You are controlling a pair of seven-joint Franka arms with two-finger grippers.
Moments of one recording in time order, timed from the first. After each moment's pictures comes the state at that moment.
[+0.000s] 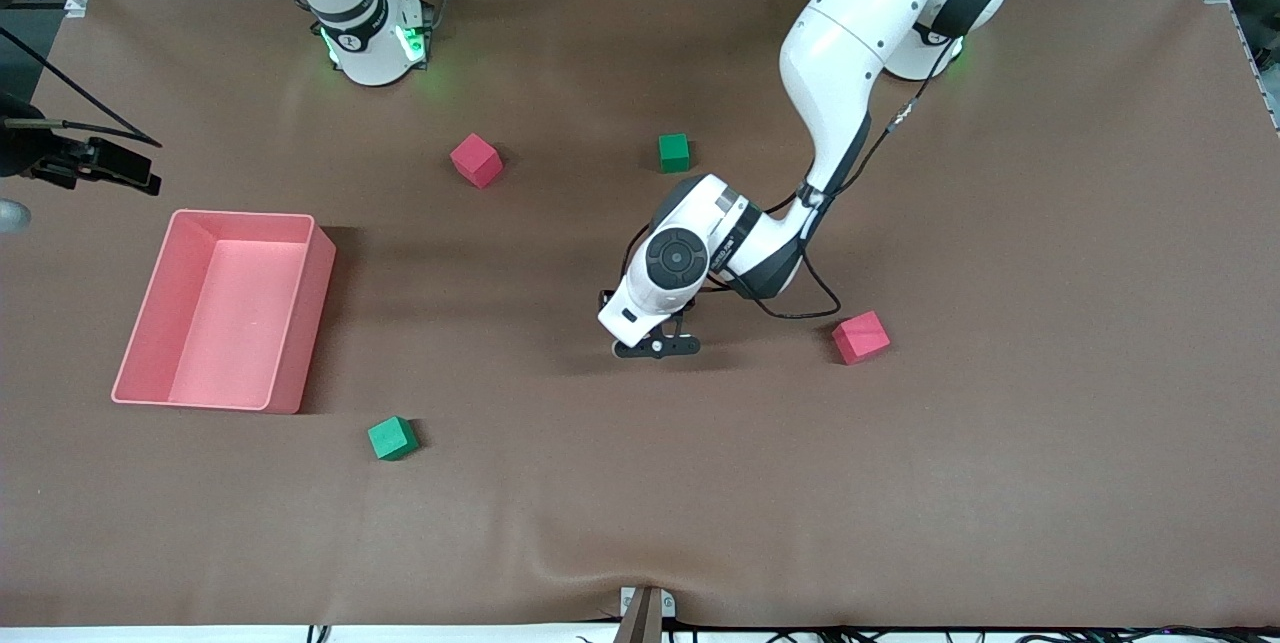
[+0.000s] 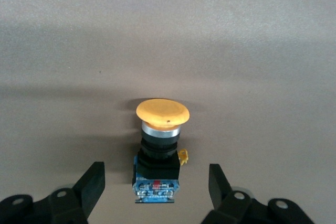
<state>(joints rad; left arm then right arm) -0.67 0.96 -0.10 -1.20 -0.15 2.15 -0.71 -0.07 0.01 -0.01 -1.60 -0.01 1.46 0.01</state>
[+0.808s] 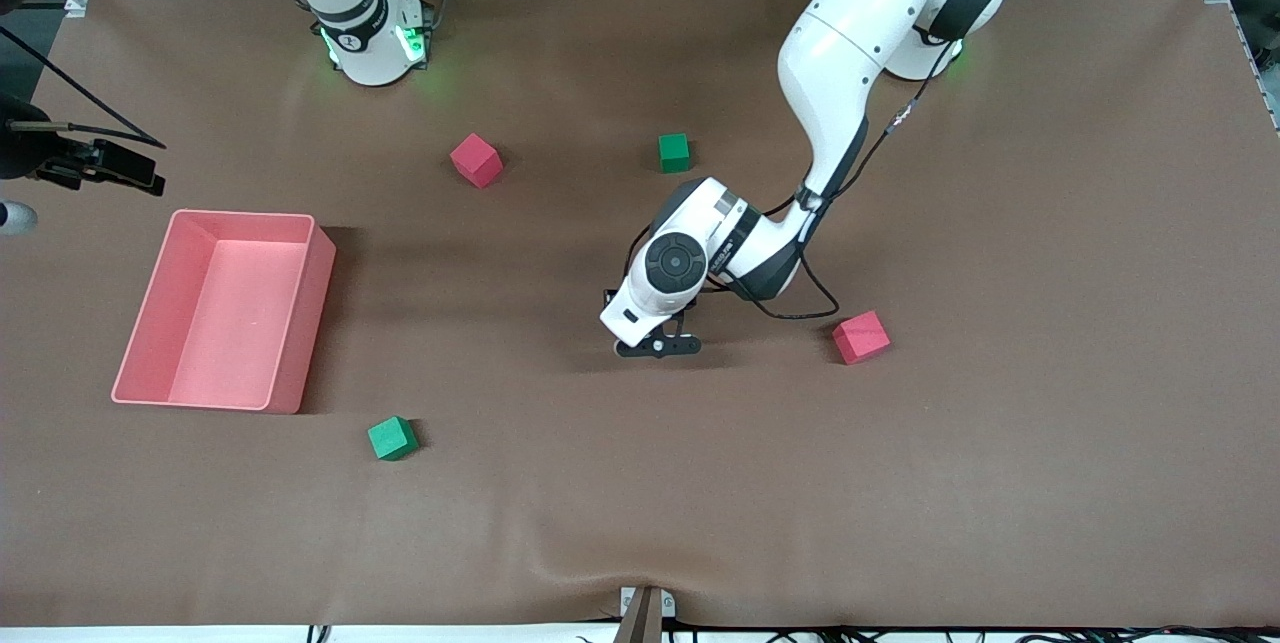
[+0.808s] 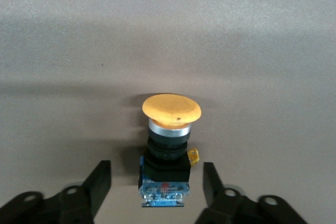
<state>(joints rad) -0.67 0.97 -0.10 -1.20 -0.15 2.14 -0.70 -0.07 0.01 -0.01 -1.61 -0.01 1.47 0.01</state>
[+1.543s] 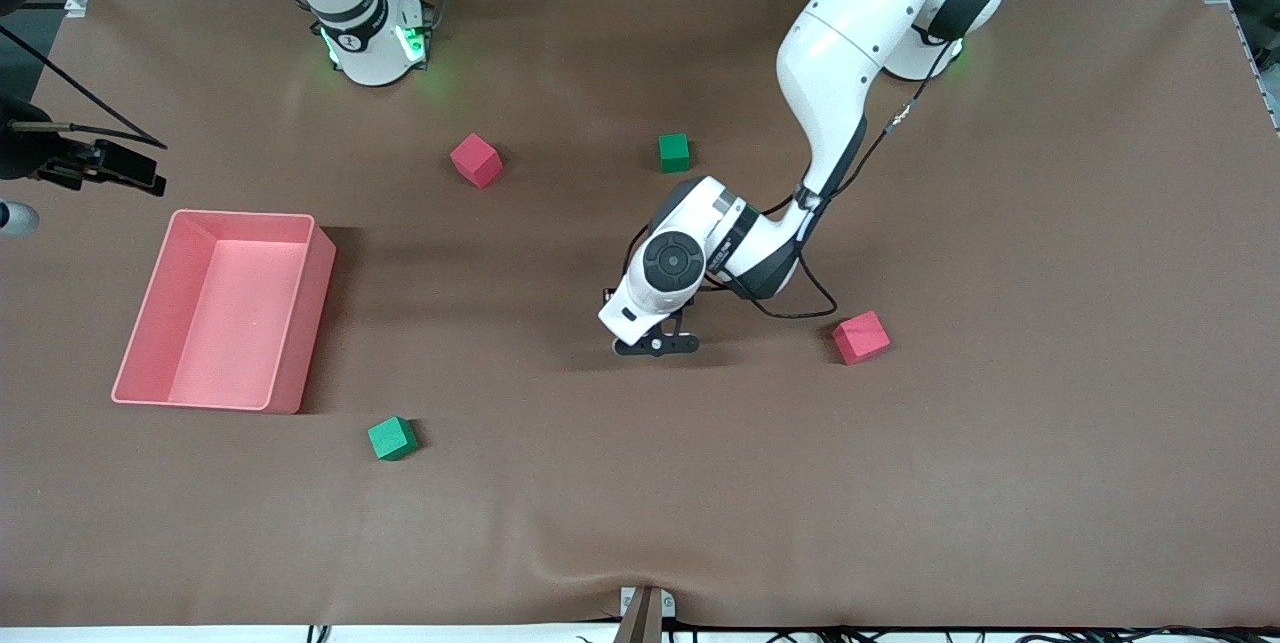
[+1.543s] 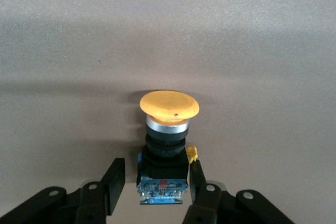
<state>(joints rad) -0.67 0.97 -0.10 -1.20 -0.15 2.13 -0.70 -0.07 0.01 0.00 -1.61 -0.01 1.47 0.01</state>
